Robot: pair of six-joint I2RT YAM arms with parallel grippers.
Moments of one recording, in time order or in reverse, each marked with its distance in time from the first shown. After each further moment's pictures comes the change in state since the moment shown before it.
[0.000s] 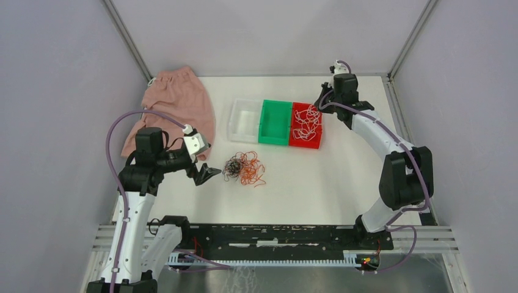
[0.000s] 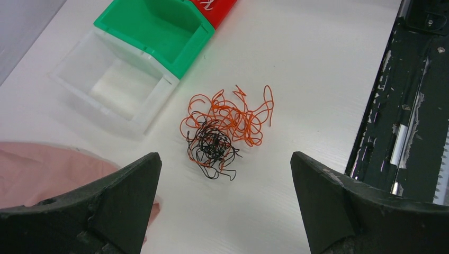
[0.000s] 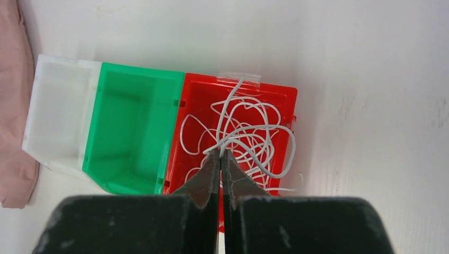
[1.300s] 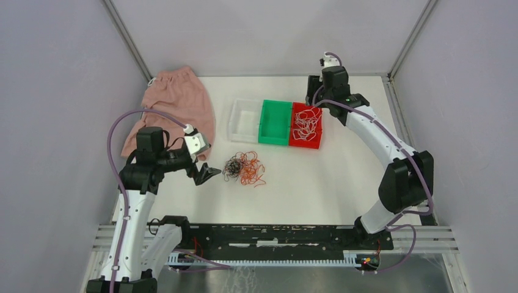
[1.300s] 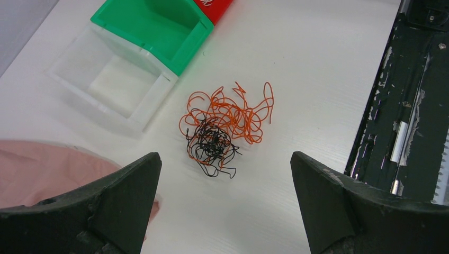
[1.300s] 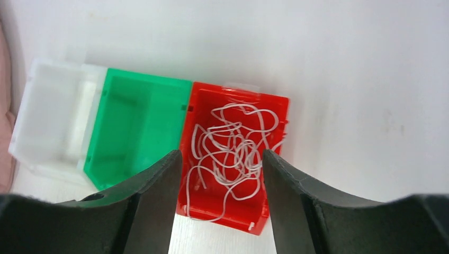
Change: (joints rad) left arm 0.000 0.013 0.001 -0.010 -0.008 0.023; right arm 0.117 0.026 0.163 -0.169 0.200 -0.071
